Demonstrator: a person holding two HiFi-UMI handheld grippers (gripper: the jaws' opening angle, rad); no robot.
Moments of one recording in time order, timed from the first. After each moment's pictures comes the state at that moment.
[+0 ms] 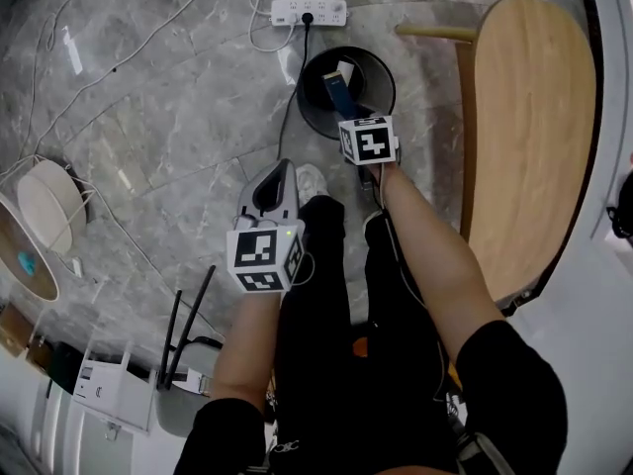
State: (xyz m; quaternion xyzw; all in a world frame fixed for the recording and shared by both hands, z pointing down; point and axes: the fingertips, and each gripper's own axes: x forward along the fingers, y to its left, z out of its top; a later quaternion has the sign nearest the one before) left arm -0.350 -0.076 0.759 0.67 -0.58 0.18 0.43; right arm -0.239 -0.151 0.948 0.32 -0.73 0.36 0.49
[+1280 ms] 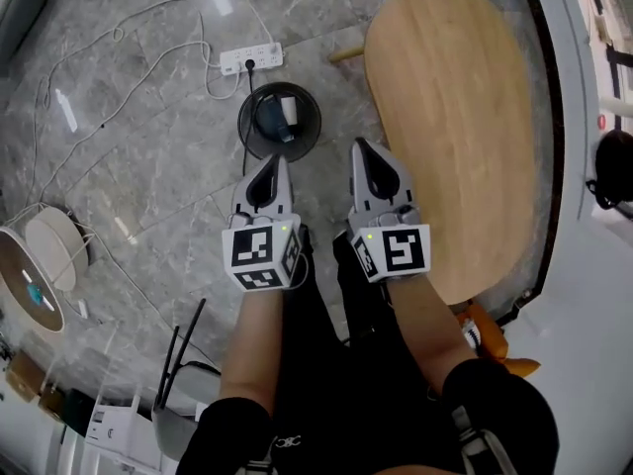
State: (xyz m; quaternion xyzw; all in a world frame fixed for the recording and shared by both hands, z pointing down) left arm -0.228 -0.146 0.642 0.72 -0.58 0.14 0.35; right arm -0.118 -0.186 0.587 0.48 -0.85 0.15 0.16
